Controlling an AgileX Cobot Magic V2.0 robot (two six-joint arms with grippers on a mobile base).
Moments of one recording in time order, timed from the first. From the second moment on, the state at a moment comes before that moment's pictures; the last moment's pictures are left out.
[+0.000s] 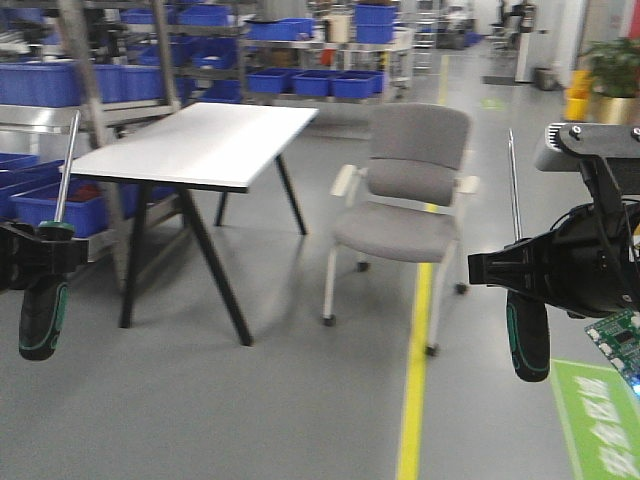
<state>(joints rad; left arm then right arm) -0.13 1.23 -1.23 -0.42 0.58 0.24 0.32 1.29 -1.33 -0.14 0.71 0.26</state>
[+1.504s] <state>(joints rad) -0.13 1.23 -1.23 -0.42 0.59 0.24 0.32 1.29 -1.33 -0.16 0.73 0.26</state>
